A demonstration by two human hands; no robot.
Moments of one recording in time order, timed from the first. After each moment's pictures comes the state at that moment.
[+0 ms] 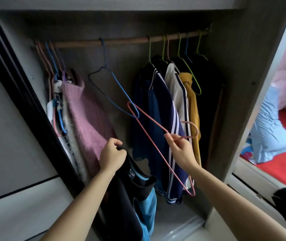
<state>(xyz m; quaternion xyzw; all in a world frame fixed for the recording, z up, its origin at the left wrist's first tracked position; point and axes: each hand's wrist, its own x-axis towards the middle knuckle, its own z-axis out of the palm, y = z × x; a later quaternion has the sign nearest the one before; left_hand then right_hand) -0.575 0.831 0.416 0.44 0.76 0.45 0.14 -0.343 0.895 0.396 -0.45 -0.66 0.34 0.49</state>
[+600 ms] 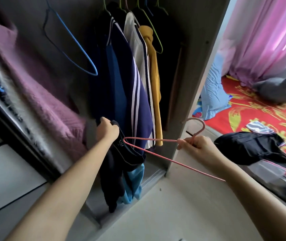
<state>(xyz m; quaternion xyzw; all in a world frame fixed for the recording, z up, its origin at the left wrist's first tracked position) -0.496 0.853 0.342 0.45 0.81 0.32 0.21 -0.194 0.746 0.379 -0.60 -0.71 0.25 0.28</state>
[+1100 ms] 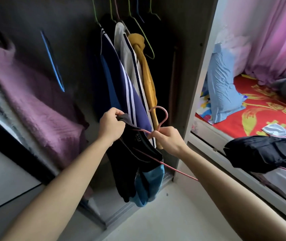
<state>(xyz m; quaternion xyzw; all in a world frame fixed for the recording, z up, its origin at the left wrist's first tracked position) -0.432 0.832 0.407 0.57 0.68 0.42 0.18 -0.217 0.808 0.383 -0.54 -0.67 0.39 0.33</state>
